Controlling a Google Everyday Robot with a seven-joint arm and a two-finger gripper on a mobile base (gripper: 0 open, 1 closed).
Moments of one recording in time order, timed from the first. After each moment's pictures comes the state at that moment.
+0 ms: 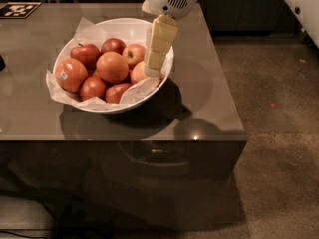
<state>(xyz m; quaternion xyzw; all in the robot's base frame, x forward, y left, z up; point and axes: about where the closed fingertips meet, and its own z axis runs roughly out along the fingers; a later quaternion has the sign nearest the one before) 0.562 0.011 0.998 -0.71 0.66 0.07 0.23</state>
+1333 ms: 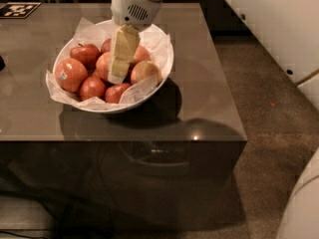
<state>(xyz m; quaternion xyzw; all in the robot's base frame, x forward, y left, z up) 0.566 0.085 0.973 -0.72 0.65 0.13 0.22</state>
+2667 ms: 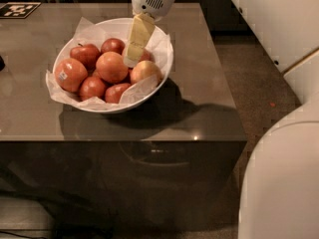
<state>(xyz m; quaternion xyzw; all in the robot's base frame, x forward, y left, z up) 0.619 0.050 0.974 -0.68 0.69 0.11 0.22</state>
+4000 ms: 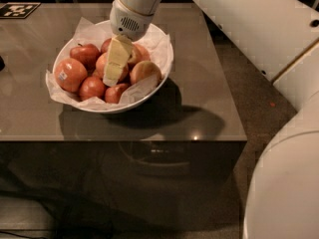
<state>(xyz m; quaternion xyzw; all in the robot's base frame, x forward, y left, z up) 0.601 0.095 0.934 -0.68 0.70 0.13 0.20</state>
